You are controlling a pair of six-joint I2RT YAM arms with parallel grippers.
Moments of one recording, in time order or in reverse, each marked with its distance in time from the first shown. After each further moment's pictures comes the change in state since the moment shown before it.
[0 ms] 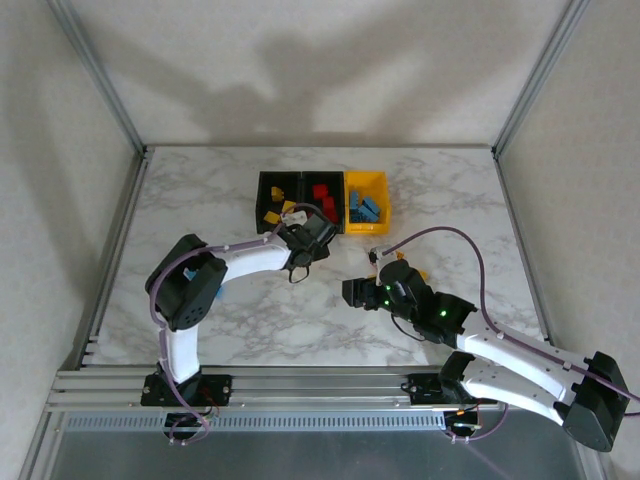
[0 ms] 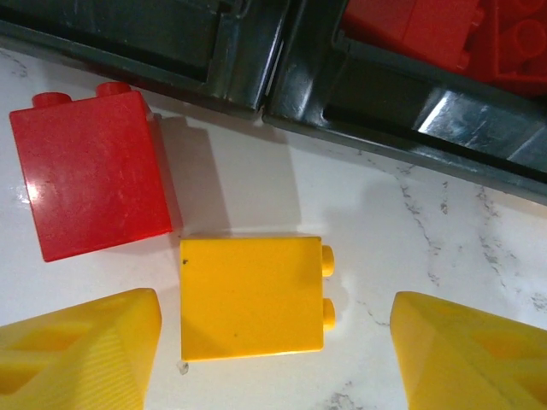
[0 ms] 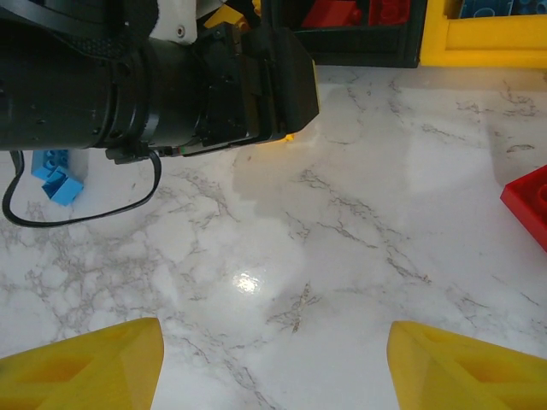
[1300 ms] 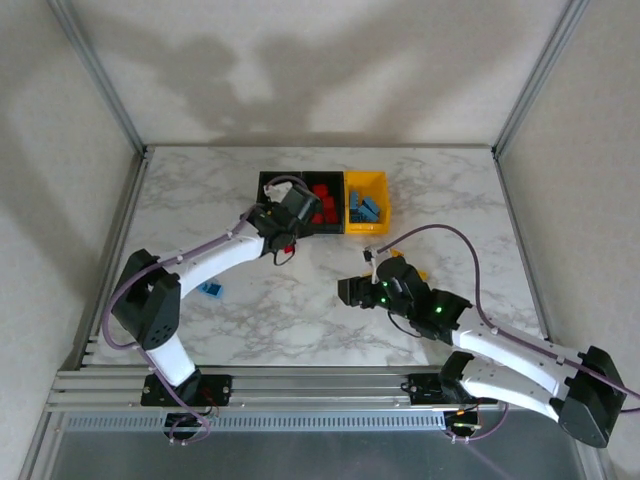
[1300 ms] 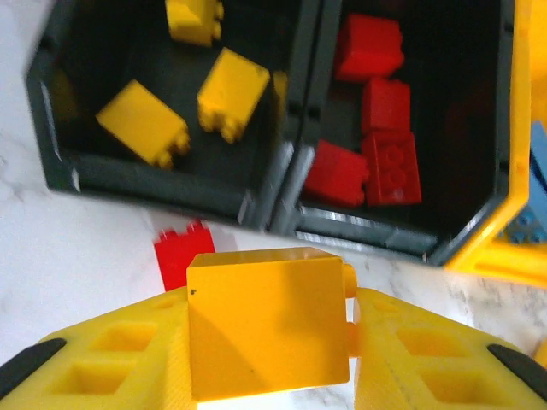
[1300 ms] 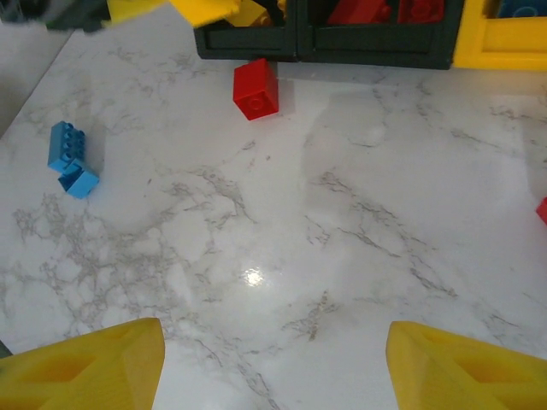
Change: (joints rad) left arm 0.084 -0.223 0.076 -0.122 -0.031 0.148; right arm -0.013 0.059 0.016 0.053 -0.060 -0.027
